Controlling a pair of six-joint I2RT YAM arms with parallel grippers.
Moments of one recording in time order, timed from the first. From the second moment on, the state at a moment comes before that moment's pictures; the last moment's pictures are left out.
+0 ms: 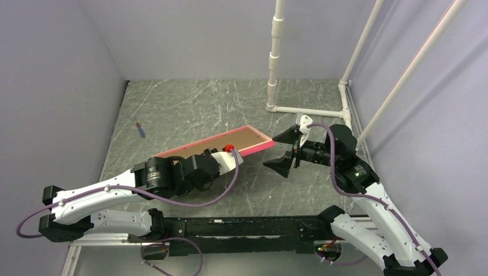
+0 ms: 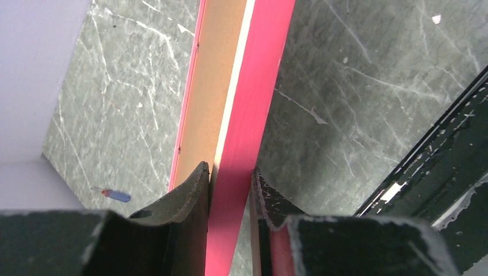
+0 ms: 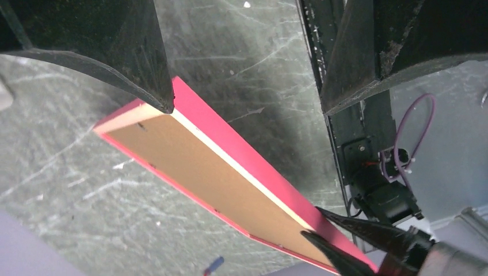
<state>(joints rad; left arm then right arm) -1.30 1.03 1.20 -0.95 -0.57 0.07 0.52 0.76 0.89 -0.35 -0.67 -0.03</state>
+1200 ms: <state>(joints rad) -1.27 1.00 1.18 -0.90 -0.46 0.09 0.61 0.95 0.86 -0.34 -0.53 -0.73</state>
